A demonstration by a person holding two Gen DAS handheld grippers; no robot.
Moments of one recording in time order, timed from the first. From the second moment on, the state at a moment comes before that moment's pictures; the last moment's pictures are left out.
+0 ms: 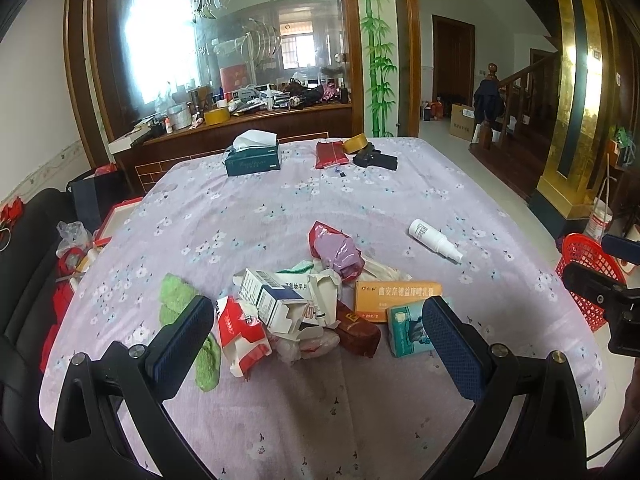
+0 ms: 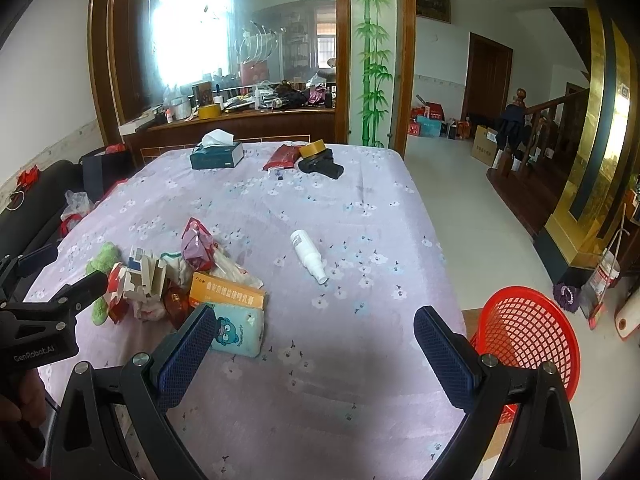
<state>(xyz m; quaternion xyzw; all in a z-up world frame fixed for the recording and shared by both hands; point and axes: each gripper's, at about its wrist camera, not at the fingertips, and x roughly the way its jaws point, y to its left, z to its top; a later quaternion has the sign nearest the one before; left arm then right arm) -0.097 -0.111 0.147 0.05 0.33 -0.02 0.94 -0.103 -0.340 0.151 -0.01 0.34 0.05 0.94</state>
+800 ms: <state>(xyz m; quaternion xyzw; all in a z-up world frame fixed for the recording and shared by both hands) -0.077 -0.038 0.117 0.00 0.39 0.01 0.92 -0.077 -0.295 0.121 -0.02 0.39 0.10 0.92</state>
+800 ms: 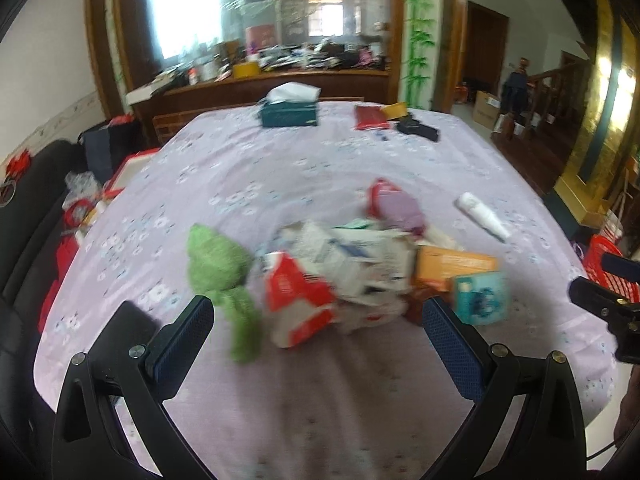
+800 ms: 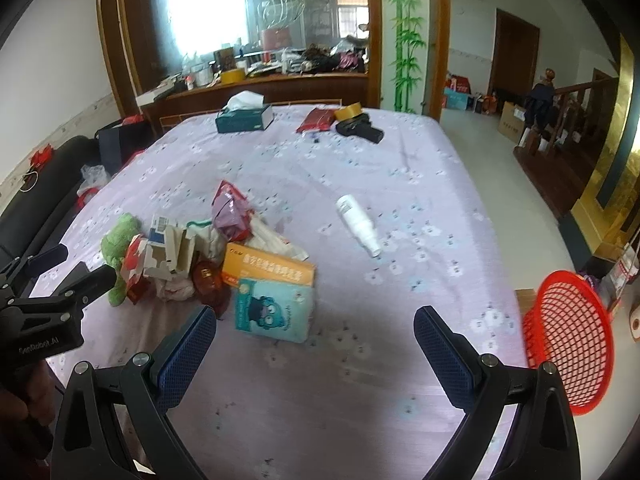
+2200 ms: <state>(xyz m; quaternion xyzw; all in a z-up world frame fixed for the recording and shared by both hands) 0.064 0.086 0.021 -0.14 0.53 0.02 0.83 0.135 -0.310 0.036 -0.01 0.54 0.07 0.84</state>
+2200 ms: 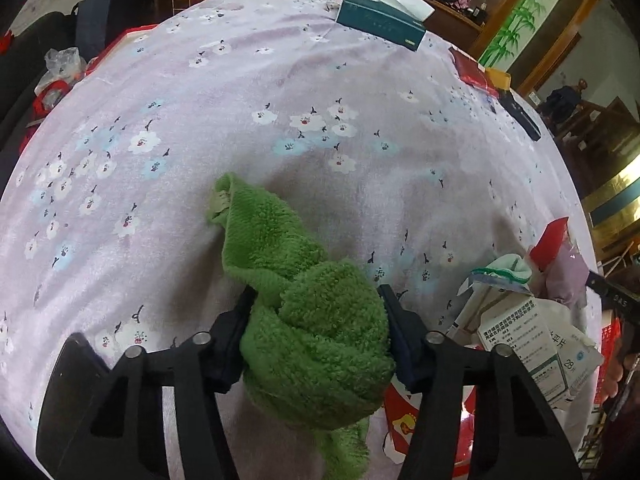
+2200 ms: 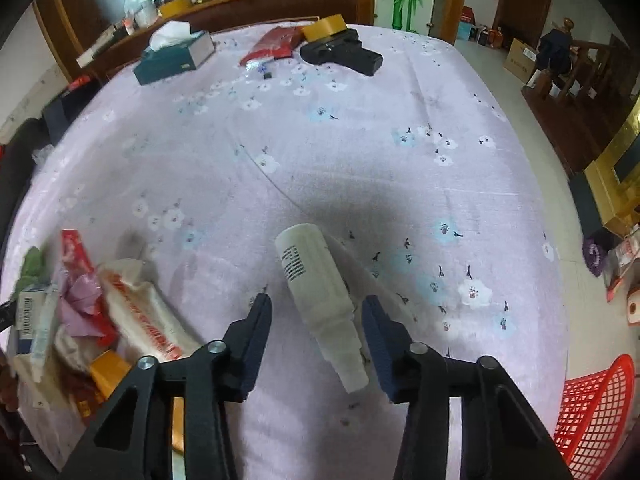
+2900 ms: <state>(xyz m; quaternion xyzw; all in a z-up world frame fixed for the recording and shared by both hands) 0.006 0.047 0.118 -0.07 0.42 -0.01 0.90 0.078 -0.330 0.082 0.07 0.50 0.08 0.86</state>
